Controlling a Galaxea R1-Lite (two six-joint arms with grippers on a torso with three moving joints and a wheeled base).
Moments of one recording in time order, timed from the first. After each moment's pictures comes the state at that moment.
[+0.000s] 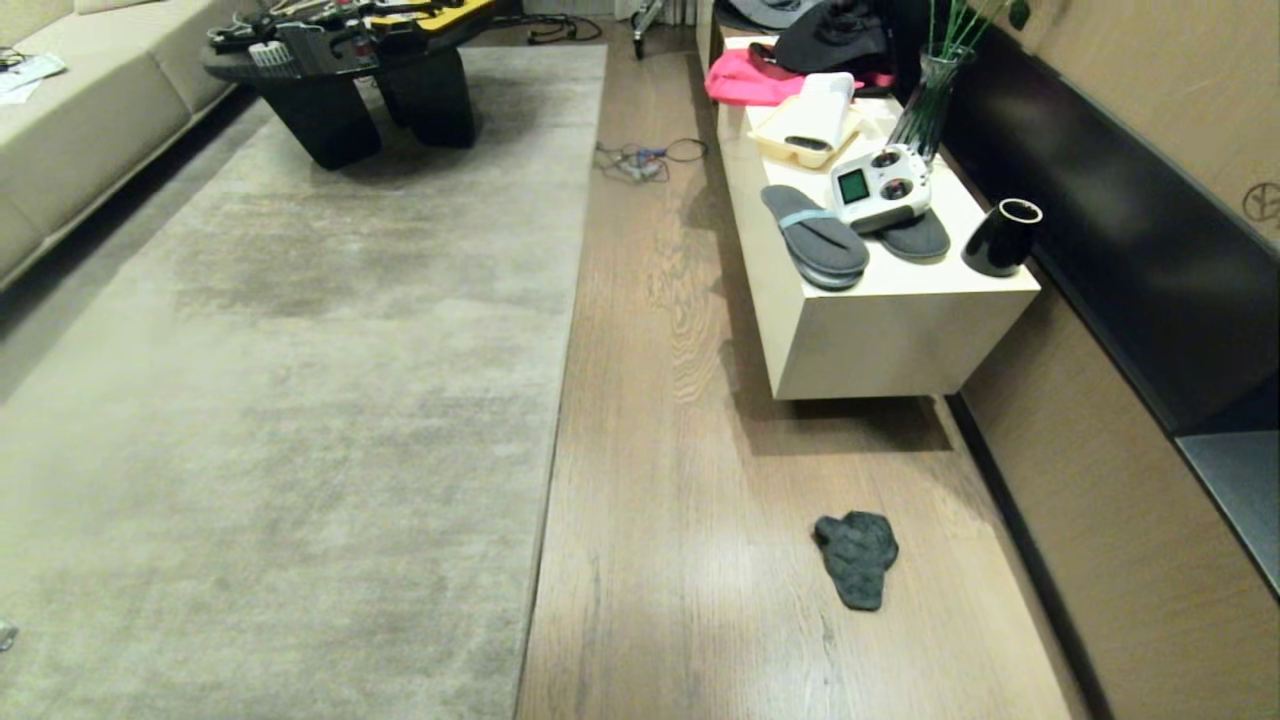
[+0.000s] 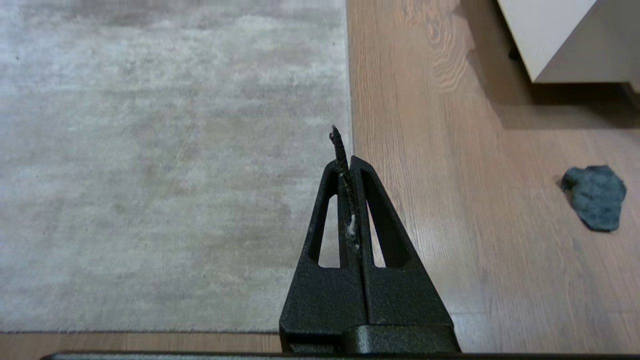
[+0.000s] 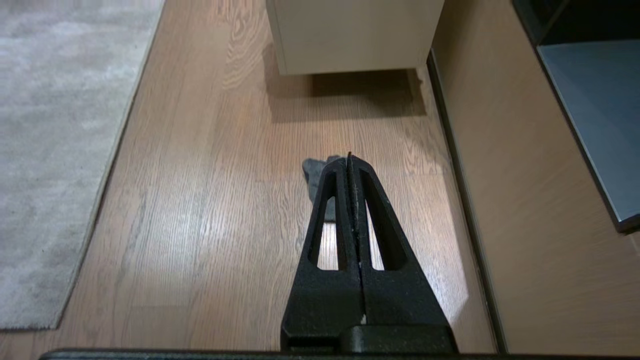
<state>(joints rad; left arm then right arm) 0.00 0.00 0.00 0.00 0.00 -0.02 0.00 0.00 -0.01 0.03 0.00 0.02</state>
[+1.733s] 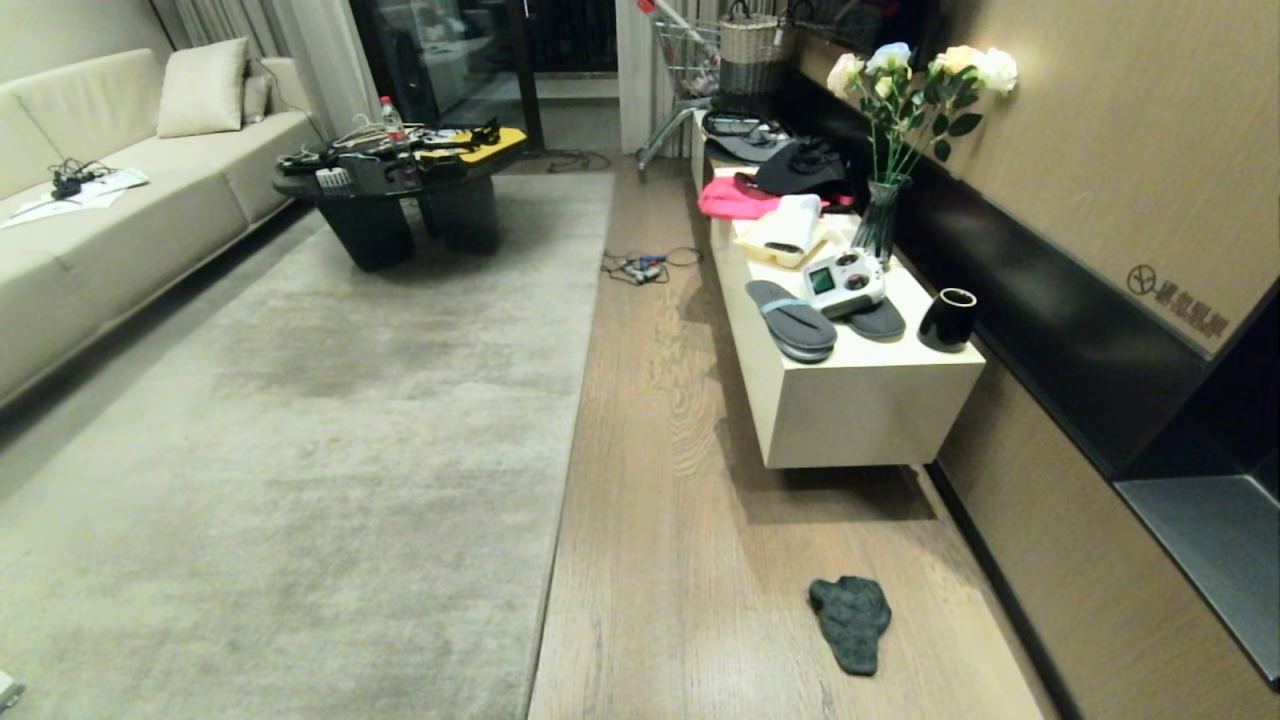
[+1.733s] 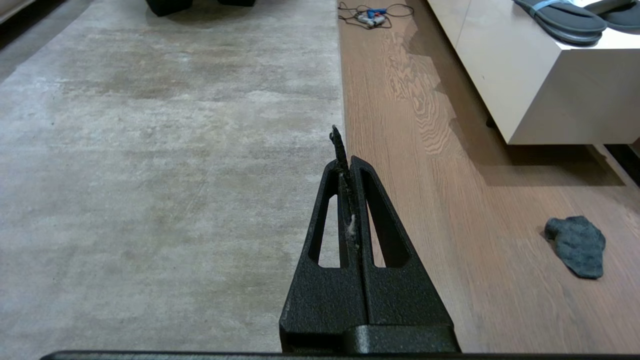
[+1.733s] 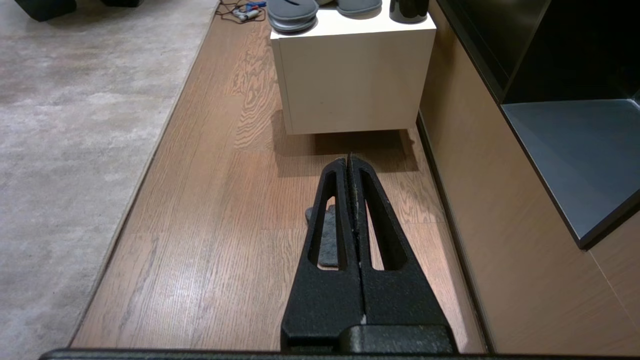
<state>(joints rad) 0.00 0.00 0.00 -0.01 0.00 -0.02 0.00 0.00 -0.01 0.03 0.00 0.02</state>
